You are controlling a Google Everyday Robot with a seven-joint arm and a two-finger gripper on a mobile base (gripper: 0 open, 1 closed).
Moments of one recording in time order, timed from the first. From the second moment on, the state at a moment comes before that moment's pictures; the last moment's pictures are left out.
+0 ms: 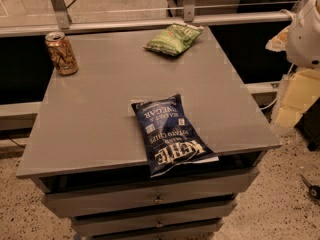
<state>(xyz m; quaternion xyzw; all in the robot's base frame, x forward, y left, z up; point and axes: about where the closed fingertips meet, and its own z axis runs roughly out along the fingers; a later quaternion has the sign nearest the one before) 0.438 -0.217 0.977 -0.60 0.78 -0.03 0.16</state>
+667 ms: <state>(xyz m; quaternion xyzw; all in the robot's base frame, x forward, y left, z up) 0.440 -0.209 0.973 -0.60 0.78 -0.02 0.16</state>
